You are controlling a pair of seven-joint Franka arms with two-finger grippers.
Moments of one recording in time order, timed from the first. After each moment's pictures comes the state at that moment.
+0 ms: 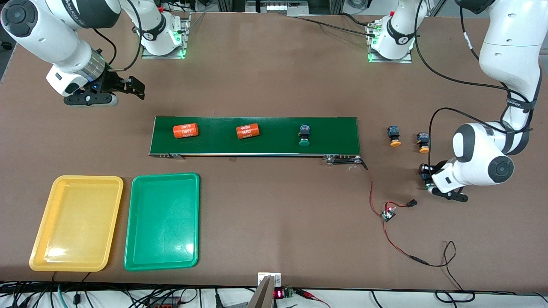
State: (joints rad) left arm 0.17 0.66 -0.07 -1.74 0.04 2.18 0.30; right arm 0.14 -0.24 0.00 -2.27 0.05 1.95 0.09
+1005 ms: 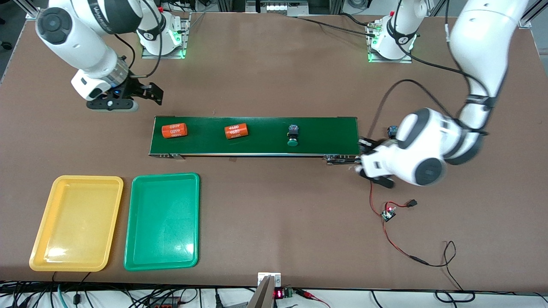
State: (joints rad) left arm 0.12 0.66 -0.53 -1.53 0.02 1.64 -0.05; right arm 0.25 -0.18 0.01 -2.27 0.05 2.04 0.24
